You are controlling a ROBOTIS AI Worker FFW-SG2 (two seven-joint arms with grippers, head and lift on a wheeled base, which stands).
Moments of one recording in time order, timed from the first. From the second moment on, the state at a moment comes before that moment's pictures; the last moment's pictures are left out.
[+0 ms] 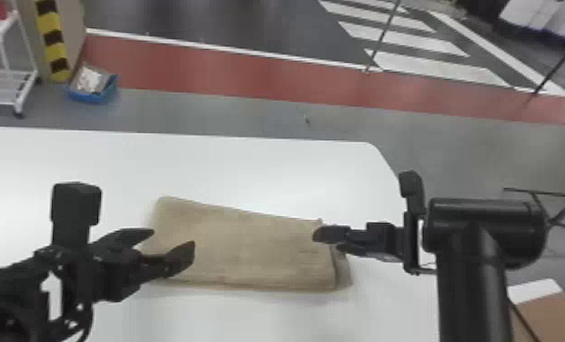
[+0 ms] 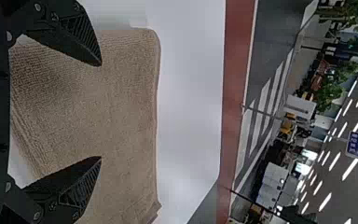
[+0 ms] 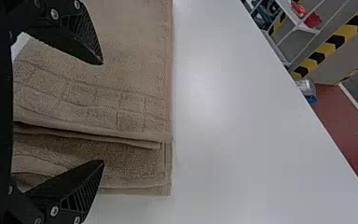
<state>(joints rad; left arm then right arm) 0.11 0.00 -0.18 -1.98 0.07 0.86 -0.46 -0.19 -0.17 -0.33 -1.78 0.38 1.57 1.16</state>
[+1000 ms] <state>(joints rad) 0.12 0.00 -0.17 -1.97 0.07 0.86 -0.46 -0.19 -0.17 -0.32 -1.76 0.38 1.57 1.16</state>
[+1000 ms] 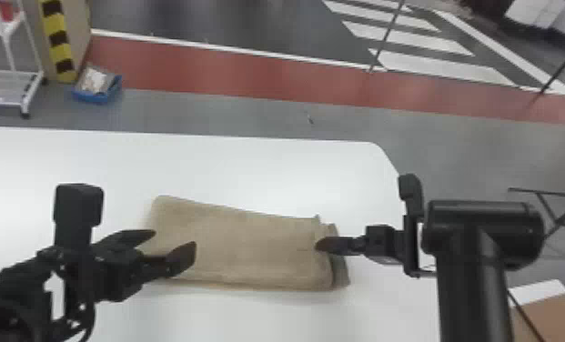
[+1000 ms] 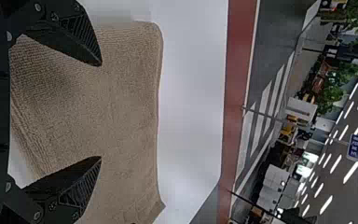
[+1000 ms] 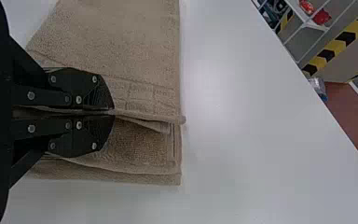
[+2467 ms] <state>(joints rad) 0.10 0.00 -0.18 -1.97 0.05 0.87 -0.46 -0.06 -0.18 -0.48 -1.90 0.27 1.57 1.22</state>
